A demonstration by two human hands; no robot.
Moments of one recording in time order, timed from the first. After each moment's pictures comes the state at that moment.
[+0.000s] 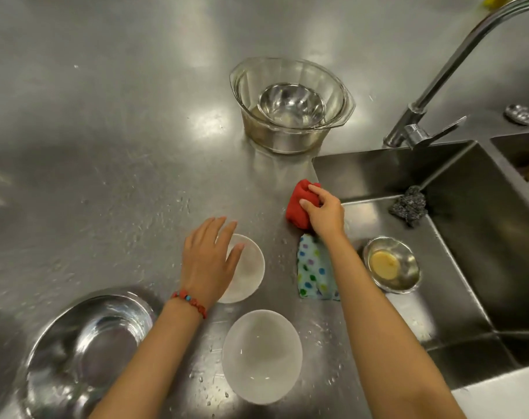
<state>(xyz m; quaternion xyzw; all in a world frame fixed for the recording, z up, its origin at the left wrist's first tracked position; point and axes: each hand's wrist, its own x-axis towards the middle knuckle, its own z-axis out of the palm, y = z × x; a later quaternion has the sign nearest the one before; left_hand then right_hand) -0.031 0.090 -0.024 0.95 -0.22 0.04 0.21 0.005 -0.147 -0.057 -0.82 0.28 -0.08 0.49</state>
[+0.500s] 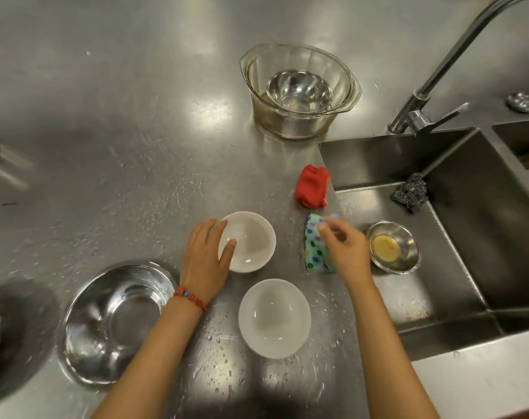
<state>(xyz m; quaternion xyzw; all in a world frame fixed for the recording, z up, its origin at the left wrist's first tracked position) -0.061 0.126 -0.036 0.94 -0.14 -0.02 0.31 -0.112 -0.107 -0.027 -0.80 0.29 -0.10 0.52</state>
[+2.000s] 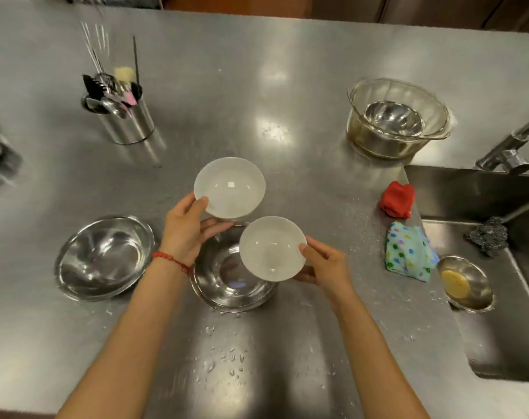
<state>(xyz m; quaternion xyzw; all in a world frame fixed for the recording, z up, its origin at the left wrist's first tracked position) -0.092 0.308 0.043 0.53 0.20 -0.03 0.82 -0.148 0.082 -0.003 -0.64 0.19 0.10 0.74</state>
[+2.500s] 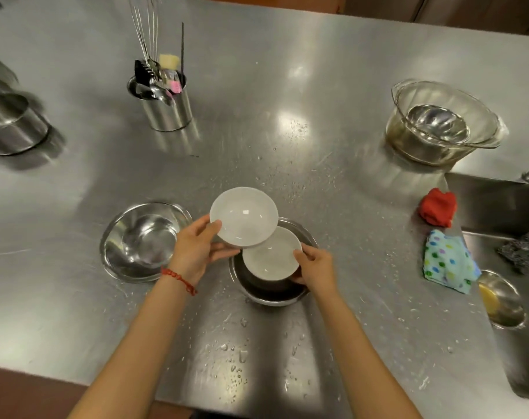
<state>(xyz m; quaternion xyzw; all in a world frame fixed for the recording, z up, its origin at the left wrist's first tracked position) -0.131 0.374 0.019 0.57 0.24 -0.08 0.78 -0.134 0.173 -0.029 -0.75 0.25 0.13 0.60</state>
